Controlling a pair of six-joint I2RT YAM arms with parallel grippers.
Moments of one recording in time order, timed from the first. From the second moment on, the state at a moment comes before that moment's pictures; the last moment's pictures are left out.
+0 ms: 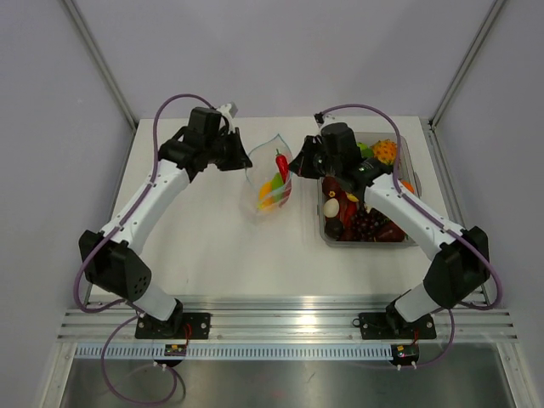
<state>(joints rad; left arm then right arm) -0.40 1.56 1.56 -0.68 0.24 -0.44 0.57 1.52 1.36 -0.32 -0.12 0.59</state>
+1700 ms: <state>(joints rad) -0.44 1.57 1.50 -0.63 0.34 -0.49 -0.06 1.82 1.69 -0.60 0.07 0.55</state>
